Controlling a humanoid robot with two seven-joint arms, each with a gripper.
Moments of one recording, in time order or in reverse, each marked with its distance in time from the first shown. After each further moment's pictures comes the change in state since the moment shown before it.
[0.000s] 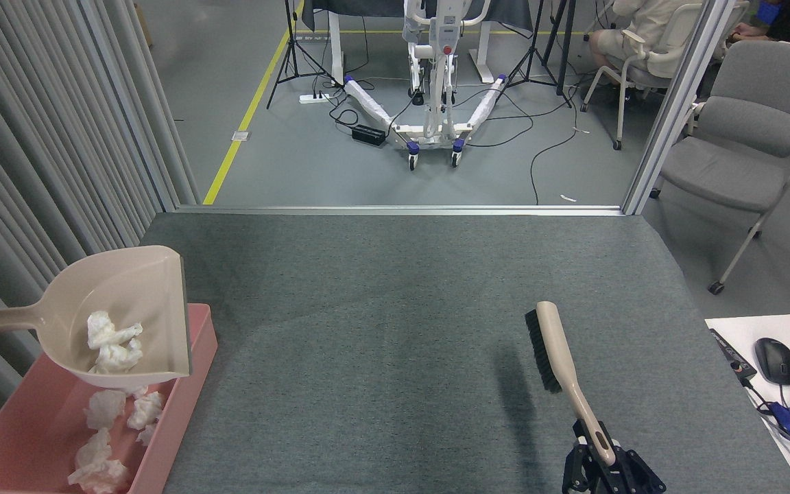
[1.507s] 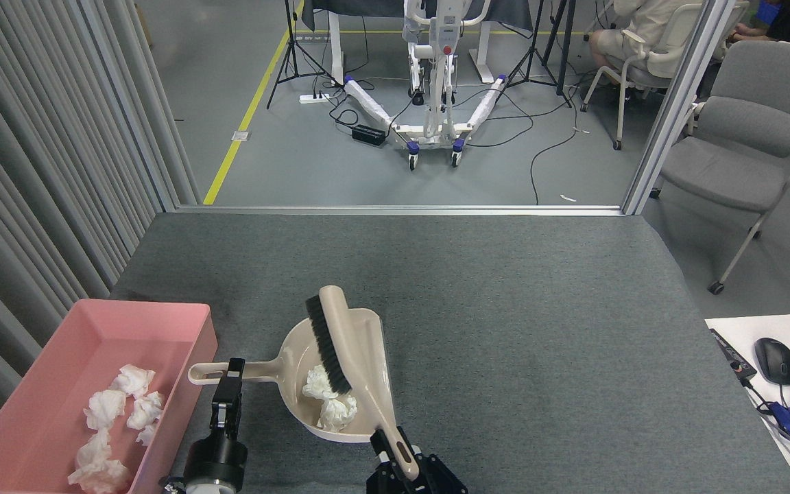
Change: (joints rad) left arm -0.095 -0.749 -0.005 0.210 -0.643 -0.131 -0.022; right arm 0.039 0.251 0.455 -0.133 0.035 0.005 -0.035
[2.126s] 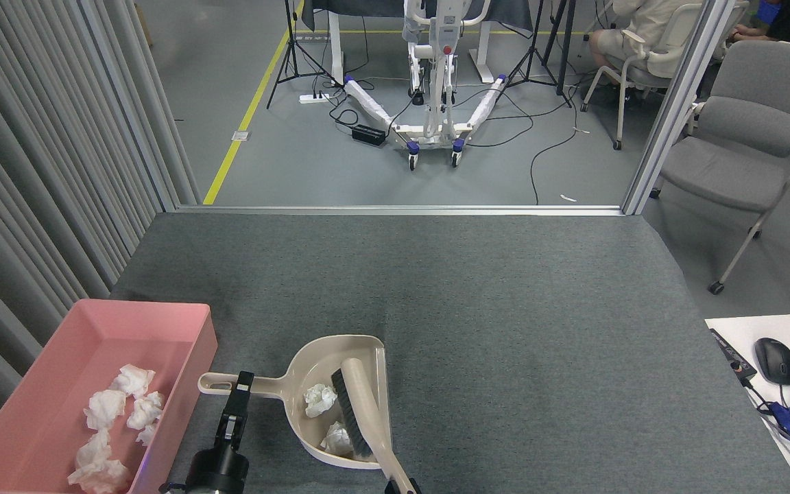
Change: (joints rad) left arm -0.023 -0.001 0.022 0.129 -0.129 -0.061 -0.038; right arm 0.060 -0.020 -0.002 0.066 0.079 0.089 0.127
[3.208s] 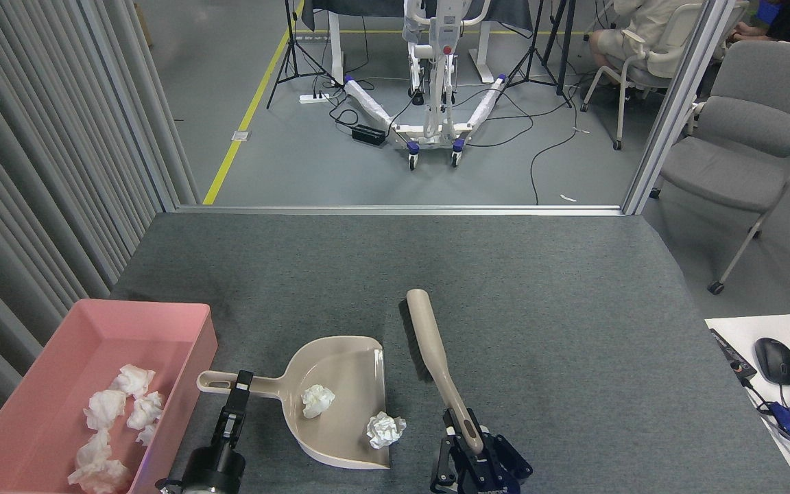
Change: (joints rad) left arm -0.012 0.012 0.011 0.018 -0.036 0.010 -0.005; right arm -0.119 -0.014 -0.199 0.009 0.055 0.013 -0.029
